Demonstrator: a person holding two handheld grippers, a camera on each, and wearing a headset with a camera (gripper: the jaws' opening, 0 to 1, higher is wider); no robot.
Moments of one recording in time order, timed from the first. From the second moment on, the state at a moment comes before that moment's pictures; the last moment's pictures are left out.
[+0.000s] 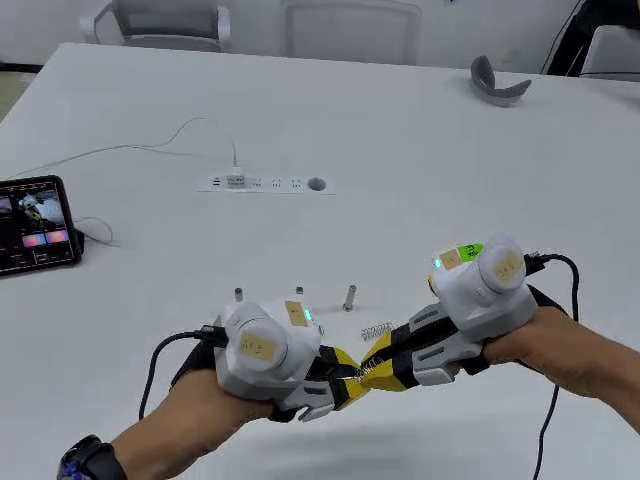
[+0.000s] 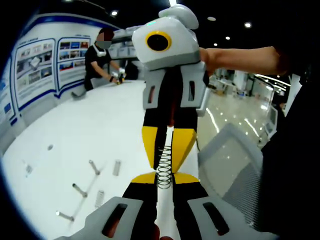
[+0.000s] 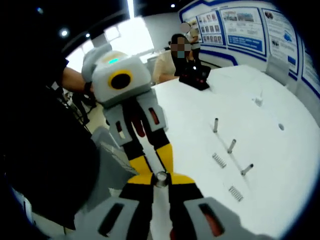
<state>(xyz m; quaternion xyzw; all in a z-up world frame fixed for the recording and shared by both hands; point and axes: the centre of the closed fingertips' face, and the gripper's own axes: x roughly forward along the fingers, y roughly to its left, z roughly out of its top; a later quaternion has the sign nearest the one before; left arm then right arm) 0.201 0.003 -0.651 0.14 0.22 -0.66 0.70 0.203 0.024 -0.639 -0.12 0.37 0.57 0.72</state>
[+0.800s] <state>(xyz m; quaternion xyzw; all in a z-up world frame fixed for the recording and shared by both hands) 0.238 0.065 -0.671 0.05 0.27 -0.54 0.80 0.222 0.038 -0.655 -0.11 0.37 0.56 0.74</state>
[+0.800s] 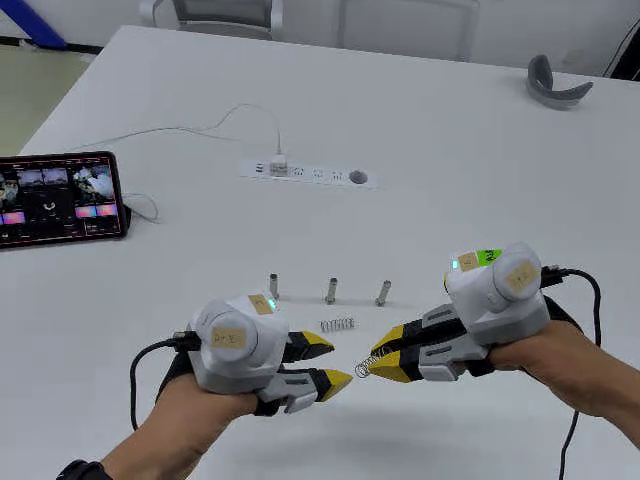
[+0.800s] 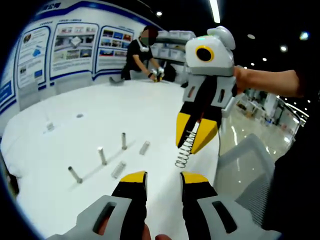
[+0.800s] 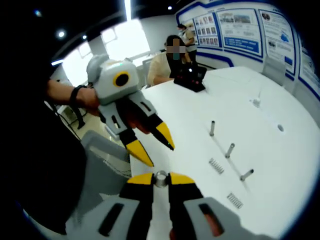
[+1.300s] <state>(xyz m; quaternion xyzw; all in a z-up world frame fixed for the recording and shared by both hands) 0.263 0.119 -0.679 0.05 0.28 -0.46 0.84 0.244 0.056 -0.678 -0.17 0.37 0.56 0.72</state>
